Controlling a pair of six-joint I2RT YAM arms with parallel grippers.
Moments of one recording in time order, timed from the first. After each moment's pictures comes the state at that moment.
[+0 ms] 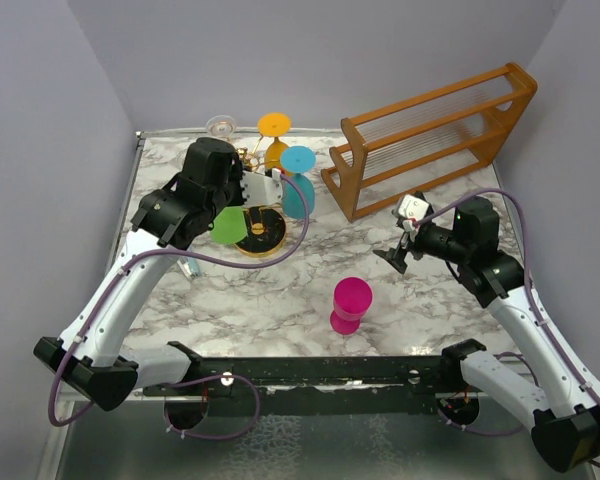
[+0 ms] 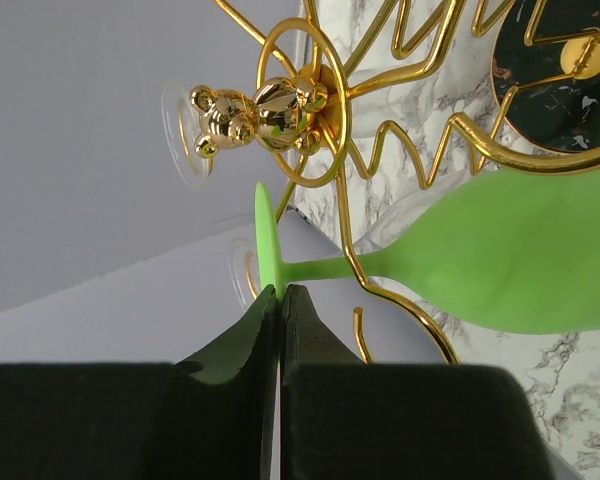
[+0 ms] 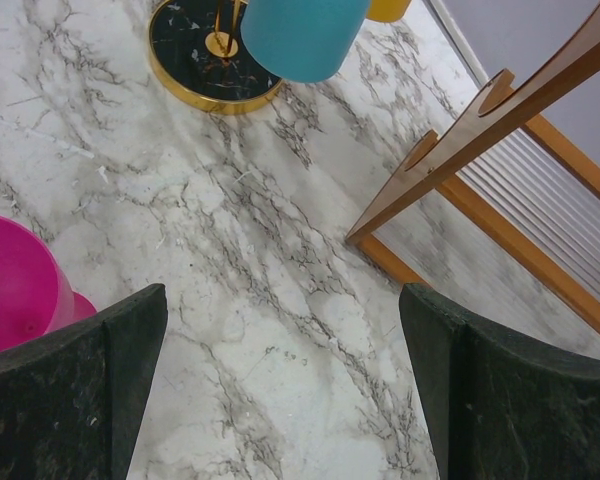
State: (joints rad) left arm -0.53 1.23 1.50 -0.87 -0.28 1.13; right arm 0.32 0.86 0.83 -0.37 -0.59 -0.59
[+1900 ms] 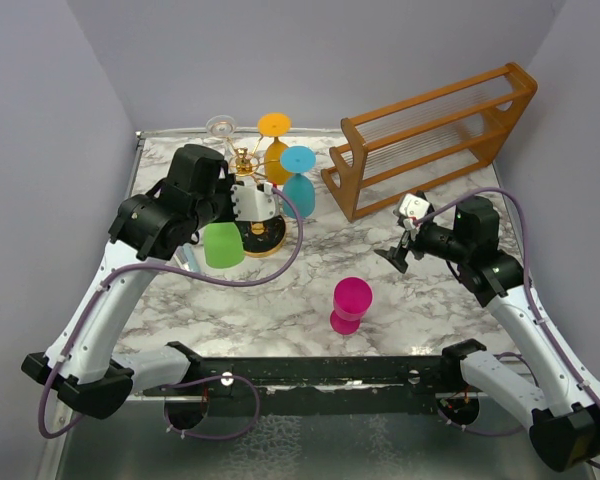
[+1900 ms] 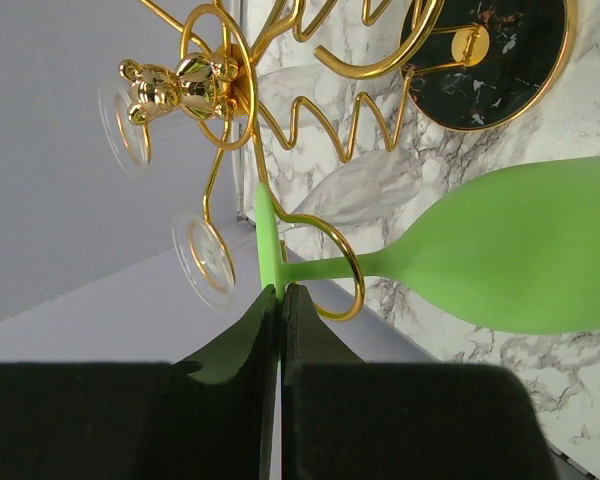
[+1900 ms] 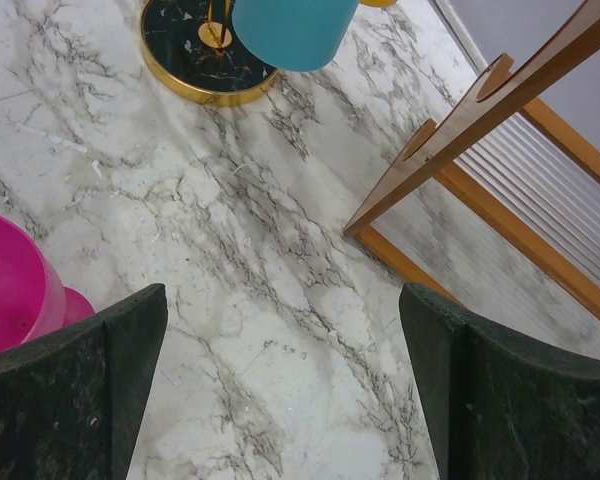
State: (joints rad) left arm -0.55 1.18 1.60 -1.12 -0.17 1.09; right arm 0.30 0.87 0.83 -0.36 -0.59 -0.59
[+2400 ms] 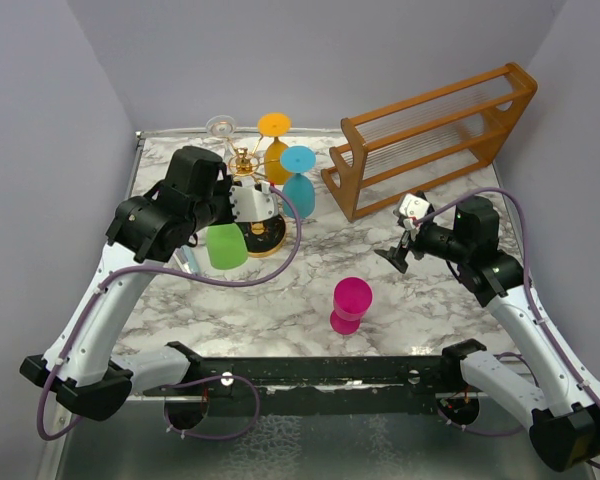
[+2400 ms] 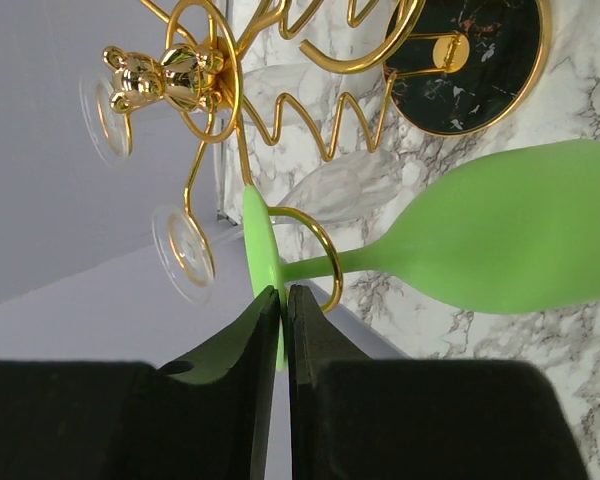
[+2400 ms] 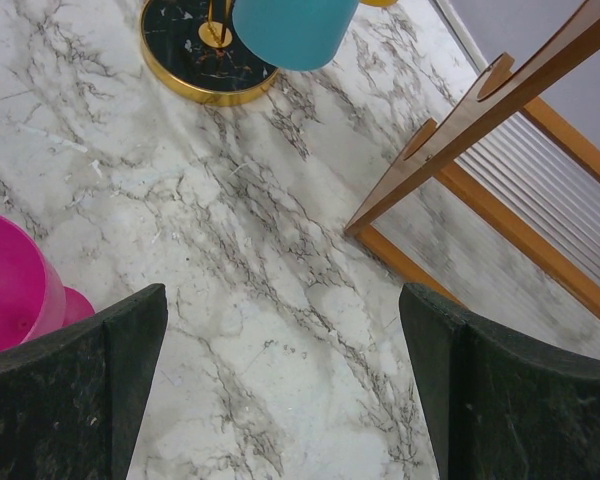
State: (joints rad) left arm -0.55 1.17 1.60 -1.15 -0.16 1.04; right arm 0.30 0.87 0.82 -0.36 -0.59 -0.59
